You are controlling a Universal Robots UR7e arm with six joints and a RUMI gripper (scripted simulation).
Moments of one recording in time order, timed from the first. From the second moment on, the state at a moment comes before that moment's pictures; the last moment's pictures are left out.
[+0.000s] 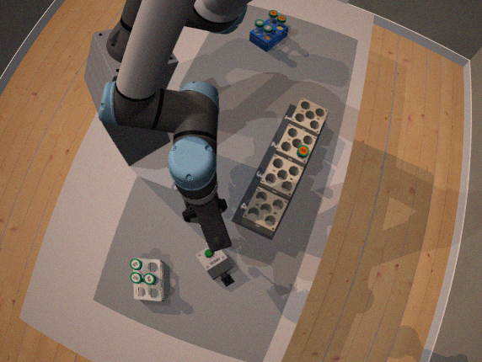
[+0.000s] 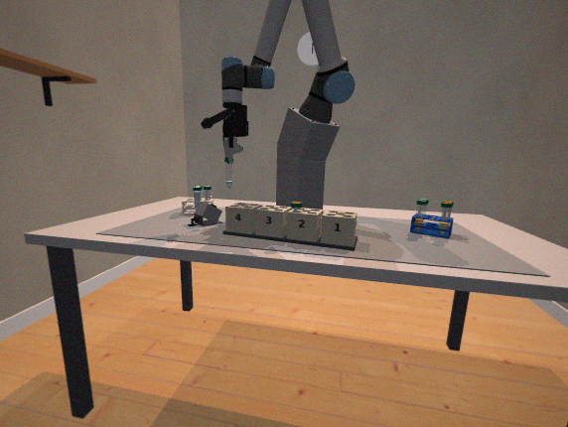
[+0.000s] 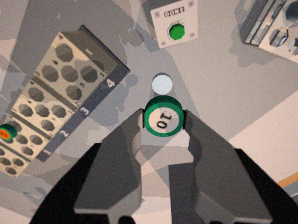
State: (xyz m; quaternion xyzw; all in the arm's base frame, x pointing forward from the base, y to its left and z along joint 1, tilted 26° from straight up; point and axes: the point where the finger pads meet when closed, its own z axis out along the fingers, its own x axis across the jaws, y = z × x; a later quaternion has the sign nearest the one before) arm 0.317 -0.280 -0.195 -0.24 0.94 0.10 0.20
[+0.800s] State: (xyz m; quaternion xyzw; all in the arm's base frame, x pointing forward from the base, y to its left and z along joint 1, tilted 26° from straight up) arm 0.379 -0.173 -0.137 -0.24 0.94 0.10 0.20
